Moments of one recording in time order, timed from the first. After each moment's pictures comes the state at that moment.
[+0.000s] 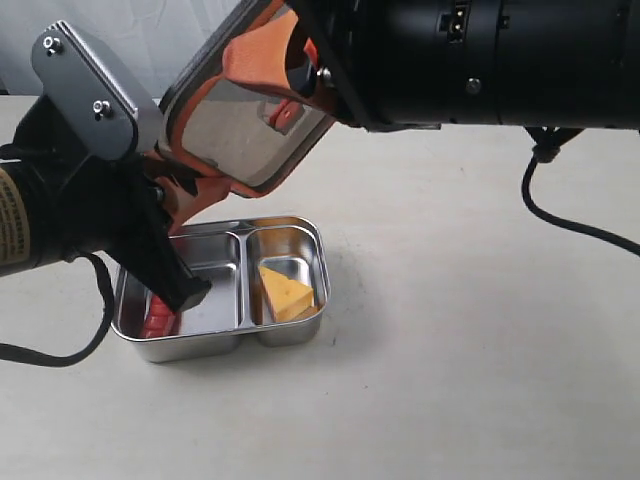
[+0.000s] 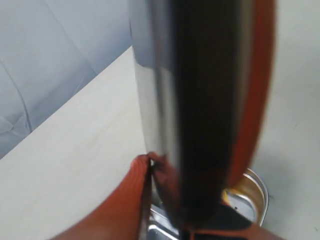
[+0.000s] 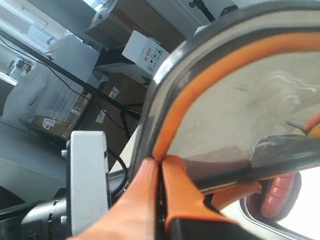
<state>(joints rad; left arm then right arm) -0.72 1.09 -0.59 0.64 0.02 -0.35 0.89 1.23 -0.99 1.23 0.35 -0.50</state>
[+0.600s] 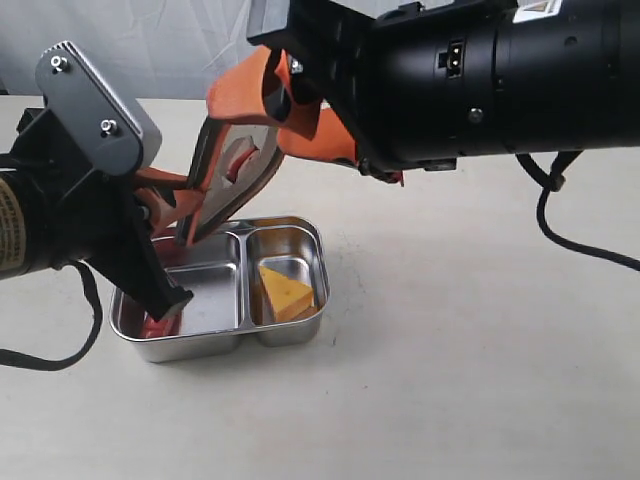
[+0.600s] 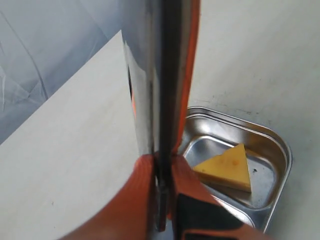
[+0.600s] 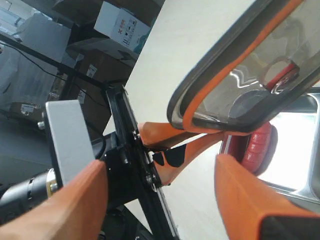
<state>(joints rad) -0.72 1.09 -0.59 0.69 0.14 -0.35 0.89 1.23 -0.99 0.92 0.43 -0.14</state>
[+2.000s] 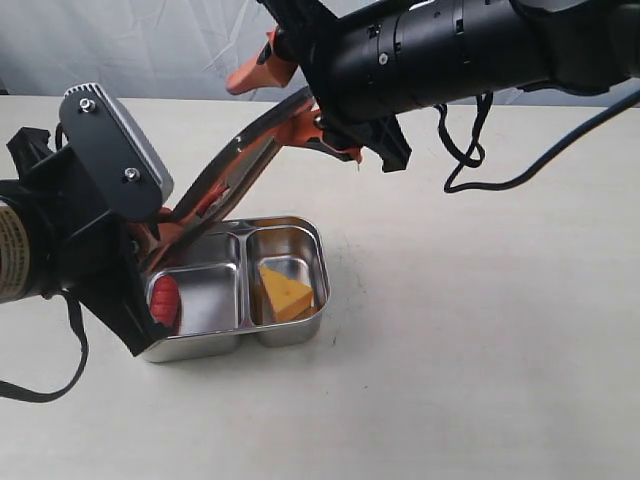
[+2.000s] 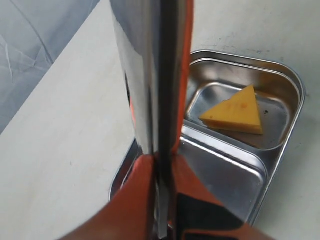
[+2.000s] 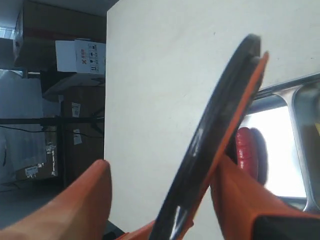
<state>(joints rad) -0.81 1.09 -0.59 0.77 0.36 -0.36 0.75 1.55 -1.18 0.99 0.49 0.09</state>
